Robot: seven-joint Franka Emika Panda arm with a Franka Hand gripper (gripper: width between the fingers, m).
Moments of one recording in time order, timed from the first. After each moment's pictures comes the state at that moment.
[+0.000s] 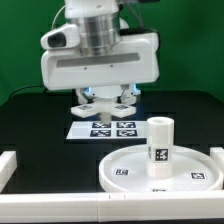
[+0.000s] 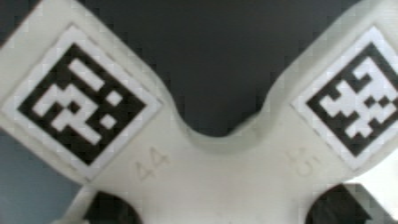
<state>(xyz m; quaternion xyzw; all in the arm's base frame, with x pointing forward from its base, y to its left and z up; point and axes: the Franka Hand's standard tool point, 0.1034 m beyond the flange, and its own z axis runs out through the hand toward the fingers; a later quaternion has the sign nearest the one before) 0.484 -0.034 0.100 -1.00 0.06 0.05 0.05</state>
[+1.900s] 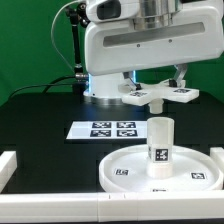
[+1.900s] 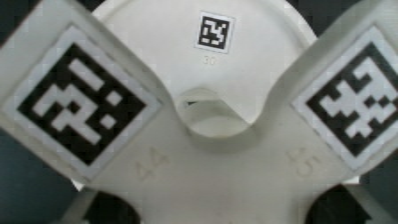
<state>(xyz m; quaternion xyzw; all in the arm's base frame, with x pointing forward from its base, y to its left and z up) 0.558 0.030 0.136 -1.00 -0.01 0.05 0.06</state>
